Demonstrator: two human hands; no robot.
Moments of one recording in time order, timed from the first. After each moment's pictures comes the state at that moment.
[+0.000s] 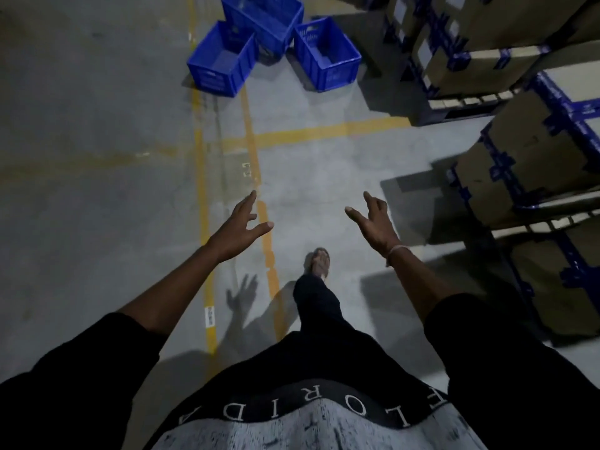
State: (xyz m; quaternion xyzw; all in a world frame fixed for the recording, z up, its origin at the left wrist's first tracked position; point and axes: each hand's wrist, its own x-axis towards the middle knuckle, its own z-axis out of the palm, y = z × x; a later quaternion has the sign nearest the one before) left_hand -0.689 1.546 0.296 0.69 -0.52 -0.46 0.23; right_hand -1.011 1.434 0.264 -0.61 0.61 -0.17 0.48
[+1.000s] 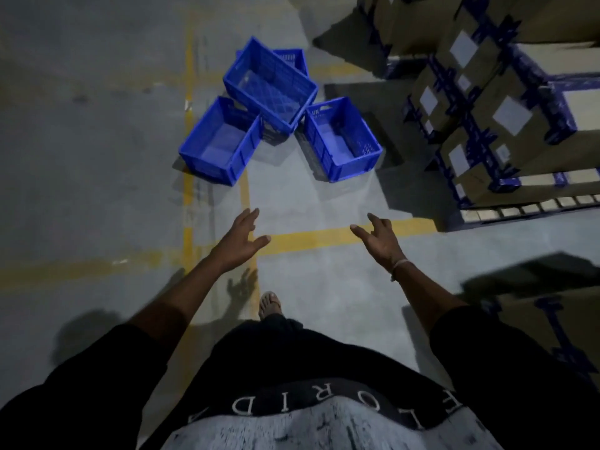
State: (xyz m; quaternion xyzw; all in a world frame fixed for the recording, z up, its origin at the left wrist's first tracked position) left_hand -0.434 0.874 0.256 0.71 -0.50 -0.44 0.24; right_hand -0.774 0.760 0.250 -0.60 0.64 -0.14 0.46
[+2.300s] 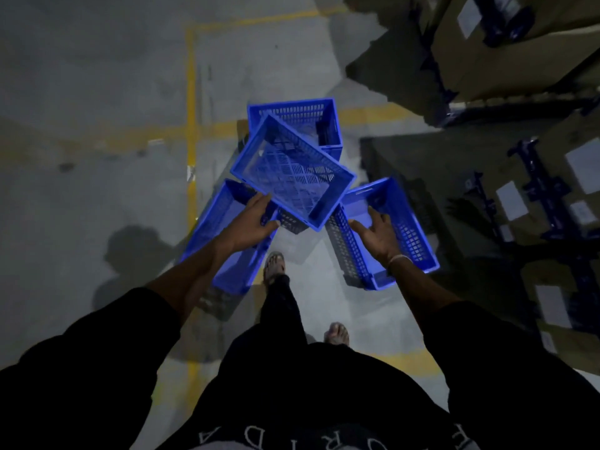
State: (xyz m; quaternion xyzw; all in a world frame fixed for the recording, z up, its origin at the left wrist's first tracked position) left_hand -0.111 0.110 0.220 0.72 -0.52 -0.44 0.14; right_hand -0.425 0.027 0.206 -0.59 0.65 -0.08 0.48
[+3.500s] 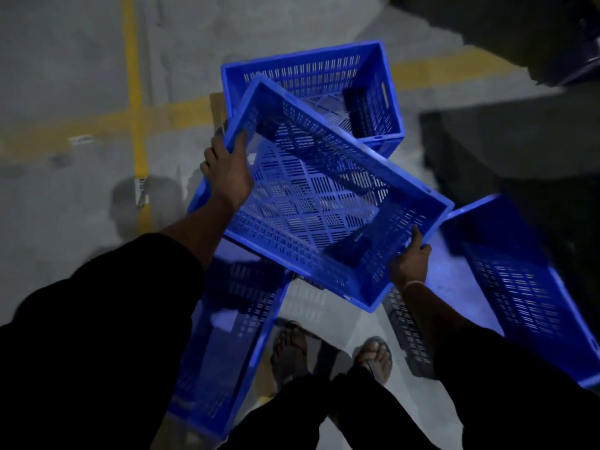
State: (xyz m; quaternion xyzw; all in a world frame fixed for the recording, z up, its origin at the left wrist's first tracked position) left_hand 0.102 -0.261 -0.229 0.85 -0.52 -0.09 0.04; right_hand -0.277 -0.211 -0.282 -0.47 0.80 -0.06 0.37
